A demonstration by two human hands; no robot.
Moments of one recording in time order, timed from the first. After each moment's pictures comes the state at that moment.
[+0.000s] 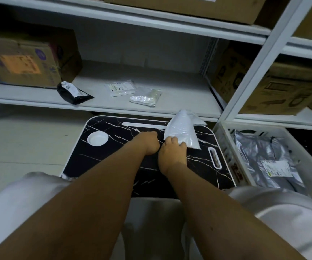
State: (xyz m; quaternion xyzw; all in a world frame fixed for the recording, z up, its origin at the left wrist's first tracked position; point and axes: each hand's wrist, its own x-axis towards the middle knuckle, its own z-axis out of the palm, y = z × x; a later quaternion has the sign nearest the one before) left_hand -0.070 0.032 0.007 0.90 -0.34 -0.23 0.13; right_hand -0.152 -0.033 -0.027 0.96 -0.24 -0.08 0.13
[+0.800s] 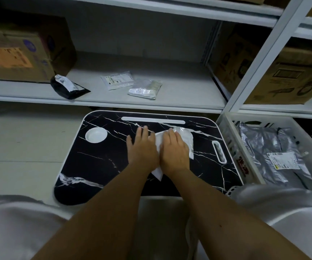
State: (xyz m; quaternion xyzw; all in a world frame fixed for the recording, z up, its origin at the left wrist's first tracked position) left_hand -0.088 0.040 -0.057 0.94 -0.33 -0.04 0.08; right_hand -0.152 -0.046 -0.067 0.96 -0.27 0.07 -0.08
